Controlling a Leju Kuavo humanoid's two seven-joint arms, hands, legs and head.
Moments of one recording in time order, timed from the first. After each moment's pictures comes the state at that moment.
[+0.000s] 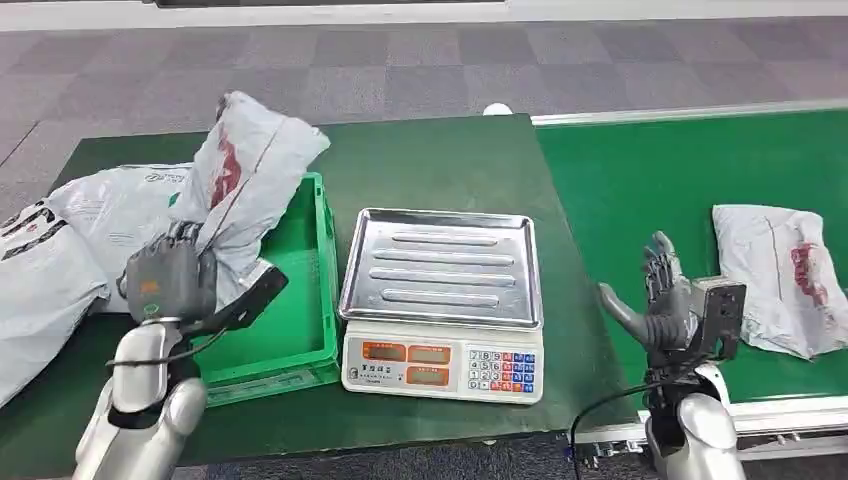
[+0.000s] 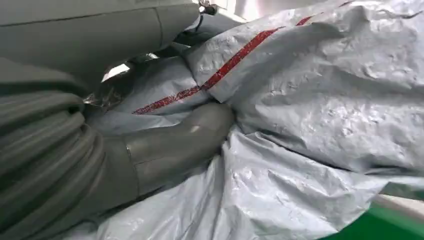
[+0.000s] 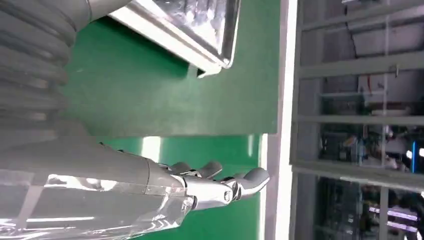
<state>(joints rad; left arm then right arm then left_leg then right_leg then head) -0.19 0.11 -0.23 -1.52 -1.31 0.20 0.25 0.00 -0.05 -0.11 -1.62 -0.10 0.00 -0.13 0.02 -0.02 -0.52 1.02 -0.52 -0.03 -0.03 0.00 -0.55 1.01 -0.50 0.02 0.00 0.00</state>
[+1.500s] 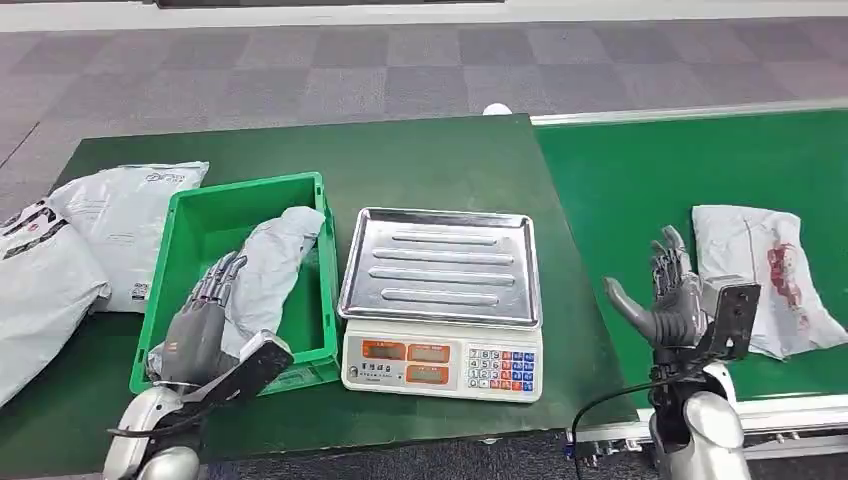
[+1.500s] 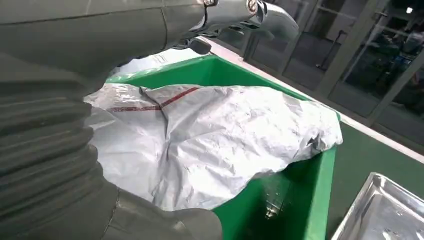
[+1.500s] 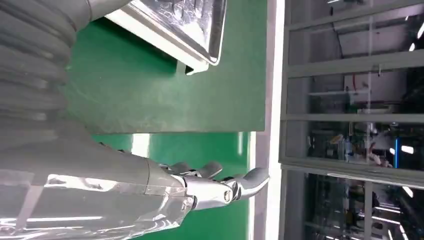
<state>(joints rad) 0.00 0.09 -0.26 -1.70 -0.89 0.05 0.01 -0.03 -0.05 -0.13 -1.62 -0.11 0.02 -0.15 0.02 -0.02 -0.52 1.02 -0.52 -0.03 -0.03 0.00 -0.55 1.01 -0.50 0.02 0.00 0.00</state>
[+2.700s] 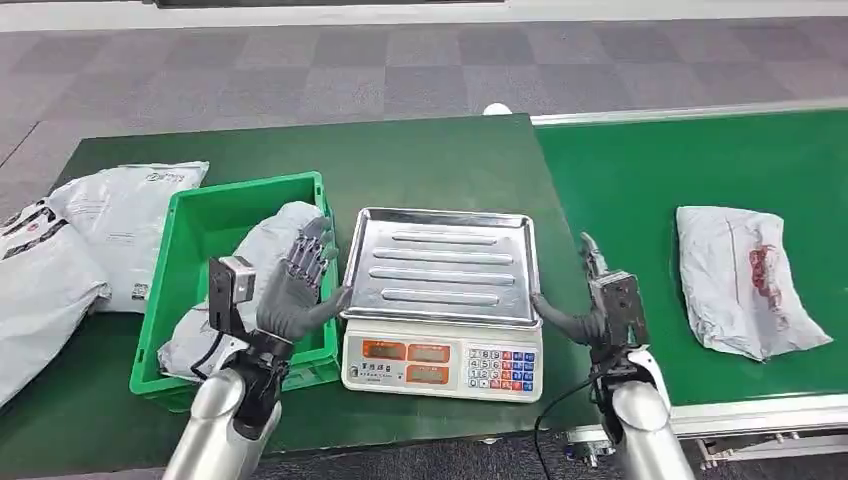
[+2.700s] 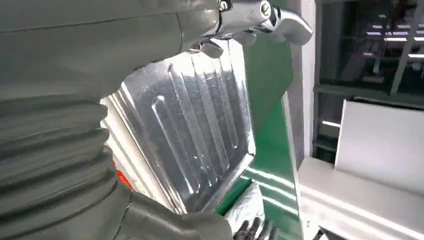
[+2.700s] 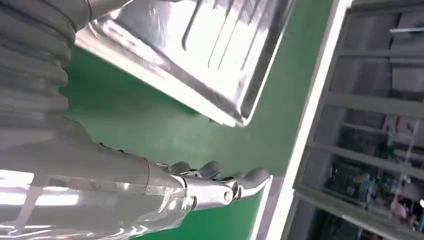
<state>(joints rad) -0.25 -0.16 -0.27 -1.28 0.22 -0.22 -0.23 -0.09 -0.01 0.09 -1.47 0.15 -0.08 -0.16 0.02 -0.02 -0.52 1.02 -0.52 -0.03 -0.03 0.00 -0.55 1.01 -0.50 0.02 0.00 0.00</state>
